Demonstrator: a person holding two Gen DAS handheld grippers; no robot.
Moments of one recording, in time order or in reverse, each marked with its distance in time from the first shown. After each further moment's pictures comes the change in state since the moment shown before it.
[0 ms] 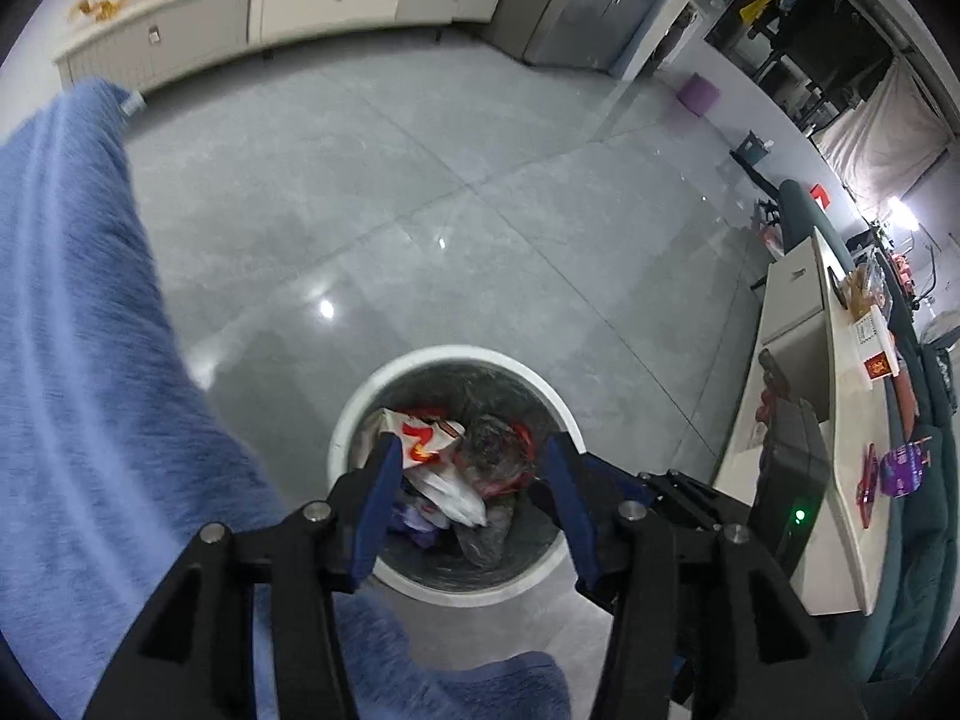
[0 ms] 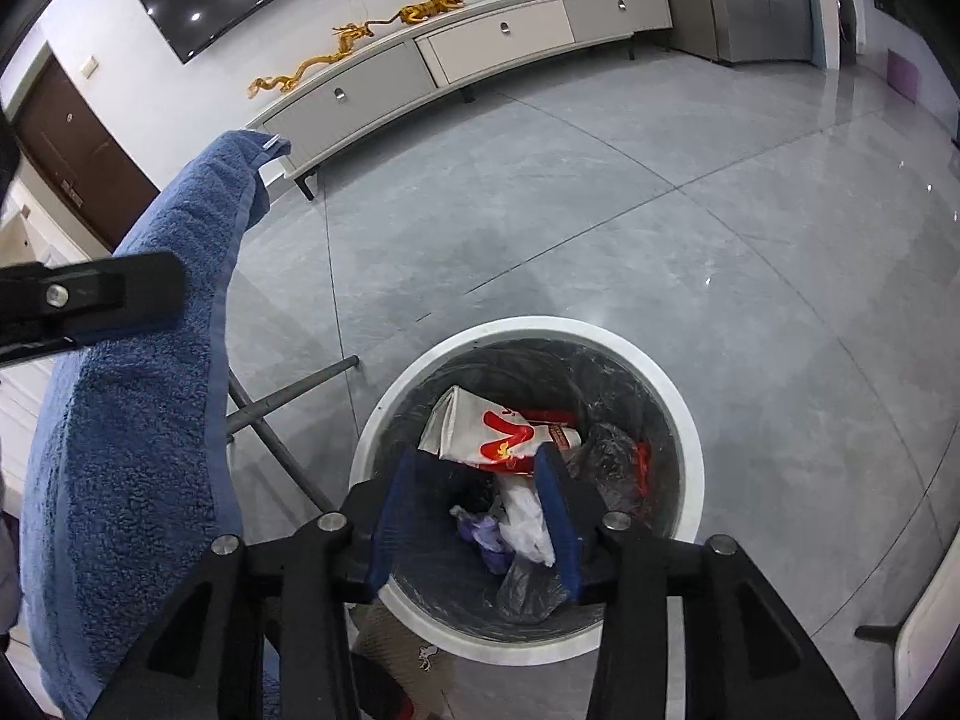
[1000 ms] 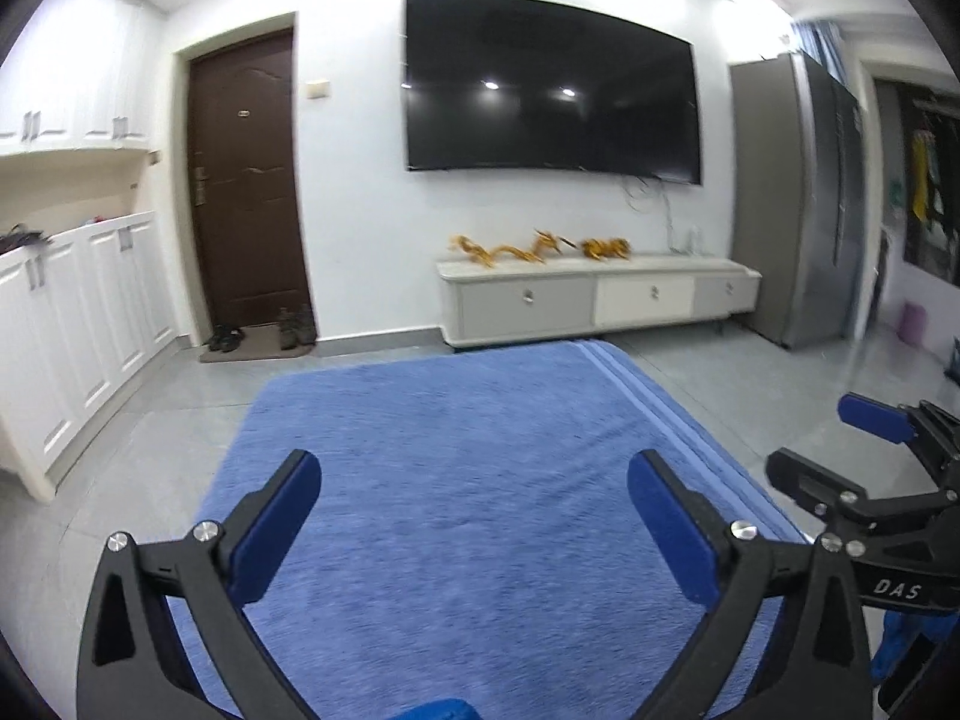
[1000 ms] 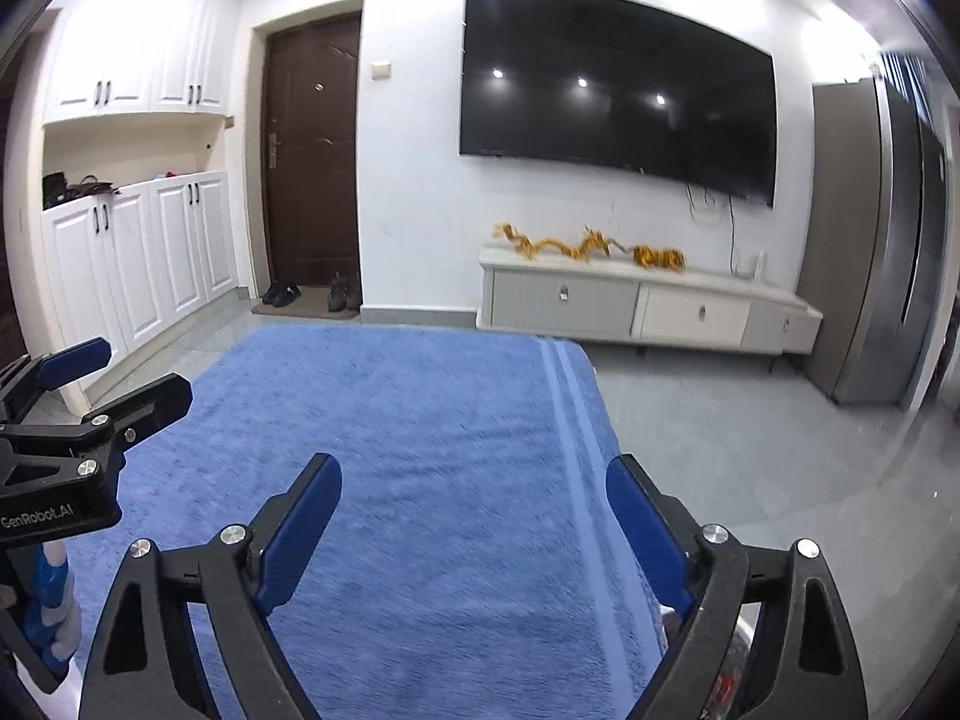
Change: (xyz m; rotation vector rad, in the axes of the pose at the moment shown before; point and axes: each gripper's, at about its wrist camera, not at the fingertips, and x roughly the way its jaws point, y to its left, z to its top) left arm -0.334 0.150 -0.219 -0.199 -0.736 0.686; right arm -0.146 0.342 -0.036 -0.564 -0.470 0.081
